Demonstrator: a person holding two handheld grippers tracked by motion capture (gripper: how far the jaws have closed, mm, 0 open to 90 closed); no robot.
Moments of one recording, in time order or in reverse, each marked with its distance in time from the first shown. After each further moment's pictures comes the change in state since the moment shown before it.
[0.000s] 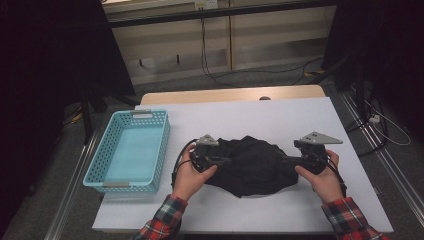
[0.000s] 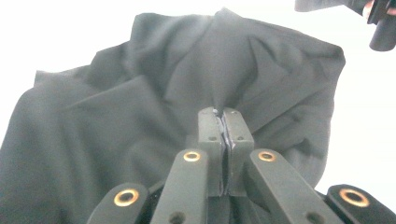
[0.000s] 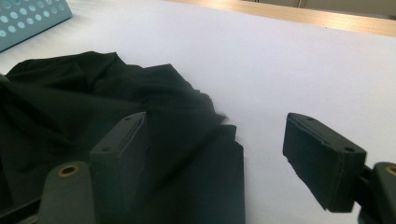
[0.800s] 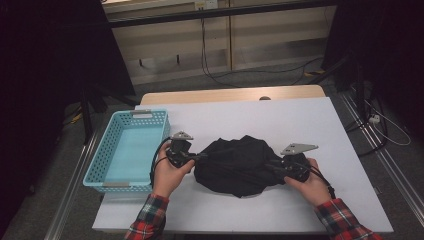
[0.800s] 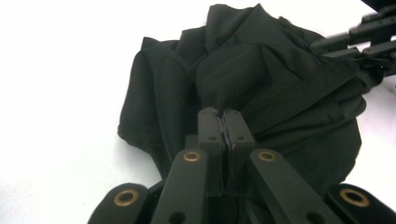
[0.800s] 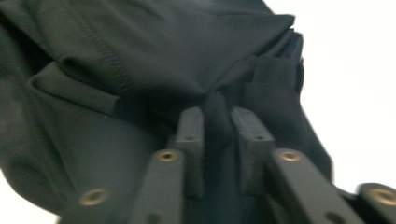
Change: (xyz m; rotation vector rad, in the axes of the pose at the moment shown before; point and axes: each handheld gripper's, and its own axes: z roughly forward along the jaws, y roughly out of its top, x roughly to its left) left arm 0.032 -0.014 -0.036 -0.007 0.101 -0.116; right arm 0.025 -0.025 0.029 0.179 0.203 -0.079
